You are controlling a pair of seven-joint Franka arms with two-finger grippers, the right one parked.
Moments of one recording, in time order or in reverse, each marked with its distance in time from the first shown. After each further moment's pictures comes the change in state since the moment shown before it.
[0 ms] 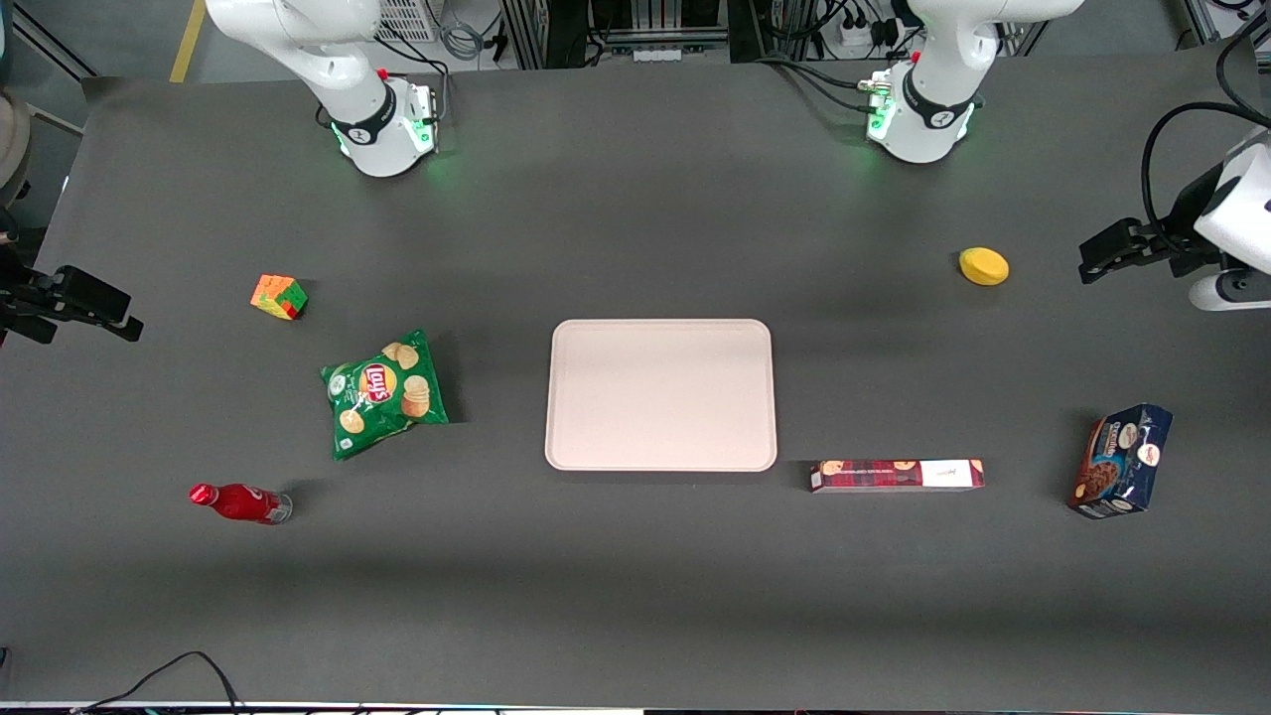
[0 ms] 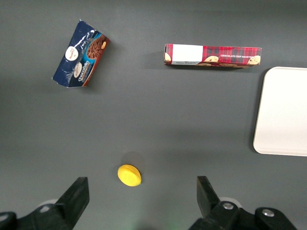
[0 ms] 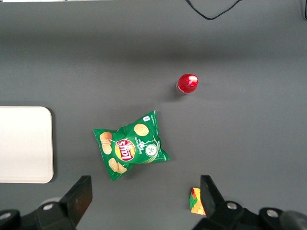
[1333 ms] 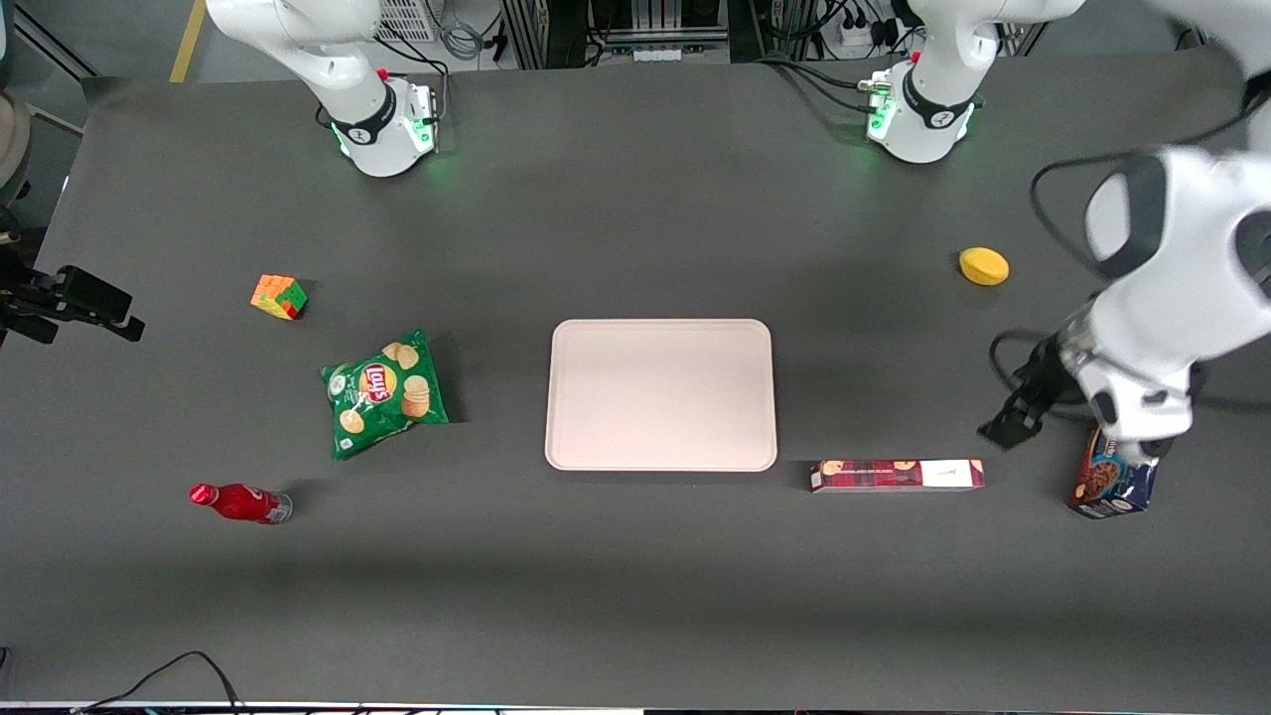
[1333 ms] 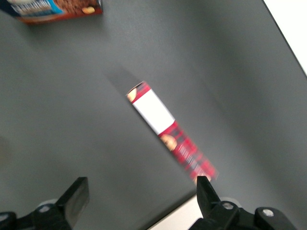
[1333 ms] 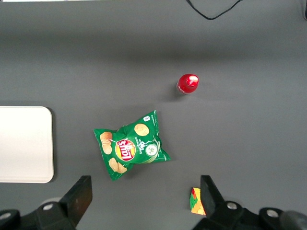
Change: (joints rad) arm -0.028 0.321 -0.073 -0.027 -0.077 0.468 -0.975
